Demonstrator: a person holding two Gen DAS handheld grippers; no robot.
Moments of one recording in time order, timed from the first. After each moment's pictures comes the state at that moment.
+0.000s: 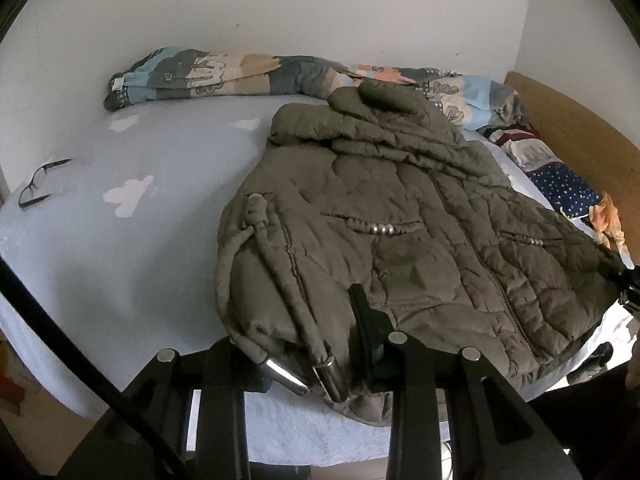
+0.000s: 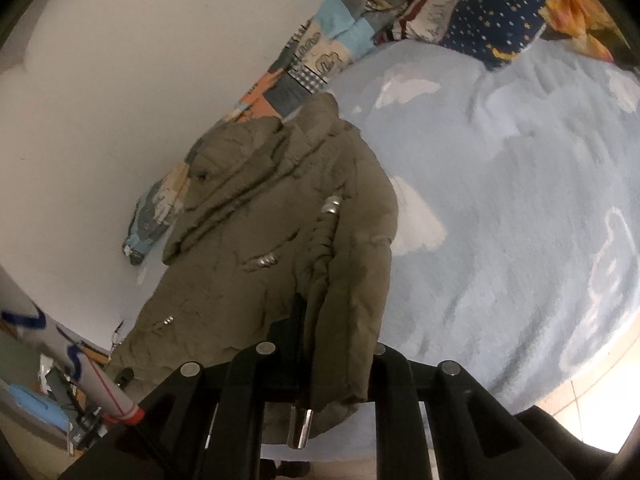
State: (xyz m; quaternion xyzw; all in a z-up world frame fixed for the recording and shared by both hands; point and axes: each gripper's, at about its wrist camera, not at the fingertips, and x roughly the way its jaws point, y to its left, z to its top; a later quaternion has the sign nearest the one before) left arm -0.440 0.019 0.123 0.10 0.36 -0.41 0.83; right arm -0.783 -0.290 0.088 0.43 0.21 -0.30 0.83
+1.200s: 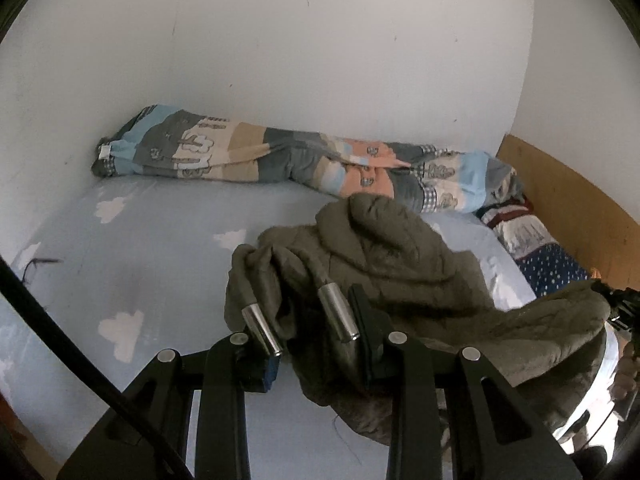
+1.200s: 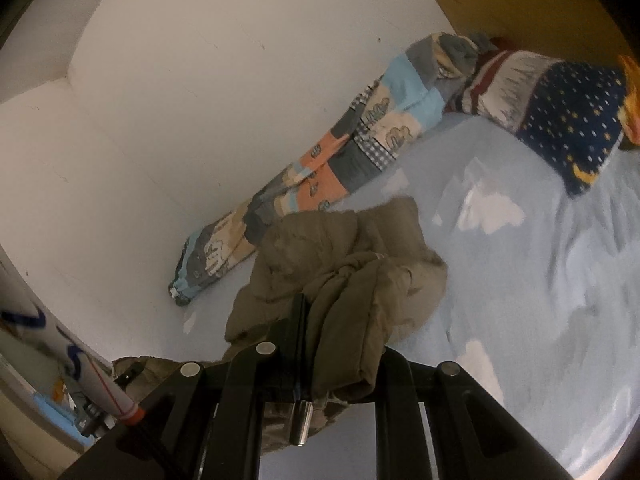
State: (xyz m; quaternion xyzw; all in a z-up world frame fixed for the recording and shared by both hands) left arm -0.351 -0.067 0.269 0.04 0.30 -0.43 0.85; right arm -0.725 -0.376 0.227 0.40 0.13 -0.25 0.87
